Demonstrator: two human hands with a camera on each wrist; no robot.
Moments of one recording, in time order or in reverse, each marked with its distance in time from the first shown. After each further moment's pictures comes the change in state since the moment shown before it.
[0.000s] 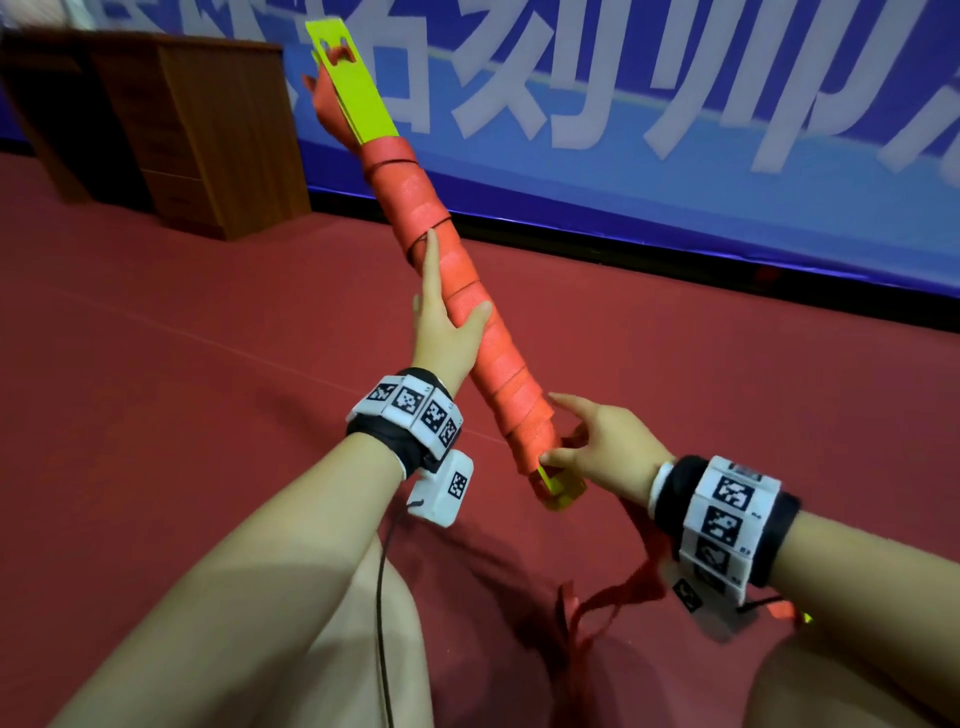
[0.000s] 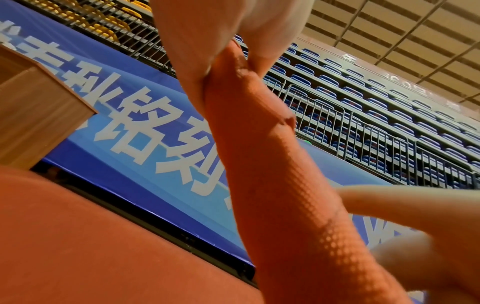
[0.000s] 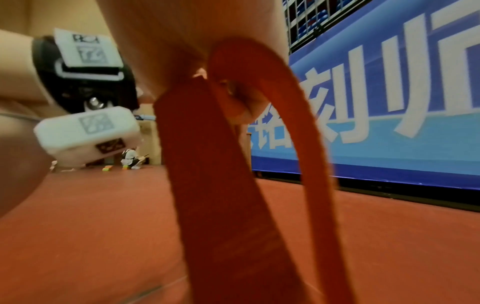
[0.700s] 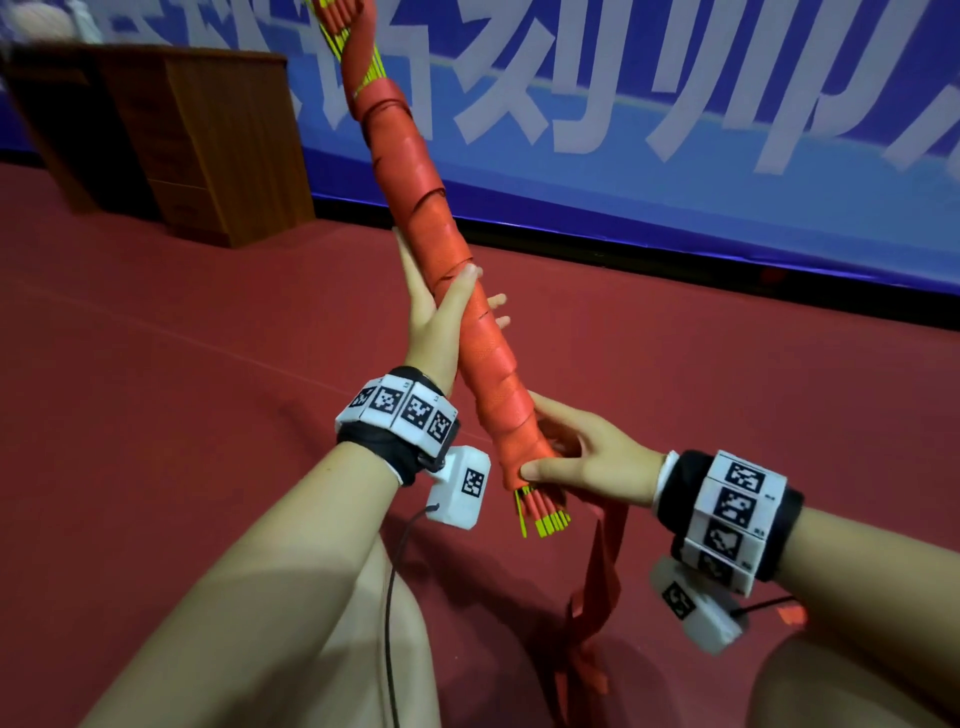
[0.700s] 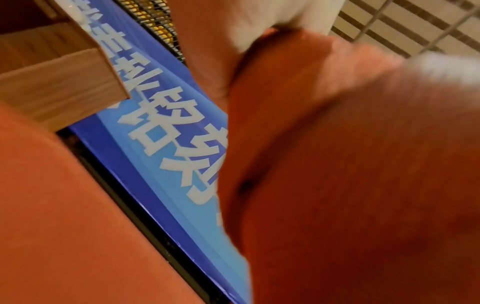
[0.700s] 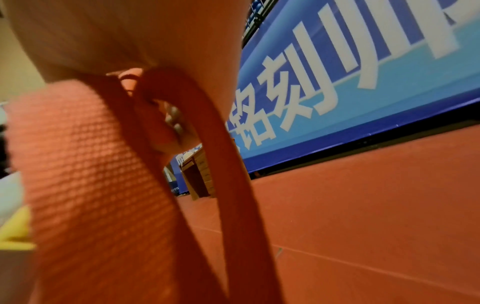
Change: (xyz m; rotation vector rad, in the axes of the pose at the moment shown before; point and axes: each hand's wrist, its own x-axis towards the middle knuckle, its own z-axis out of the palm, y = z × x) left_hand 0.004 0.019 -0.010 -0.460 -0.044 -0.100; right_hand 0.001 -0.013 0.007 0.705 -0.245 -0.331
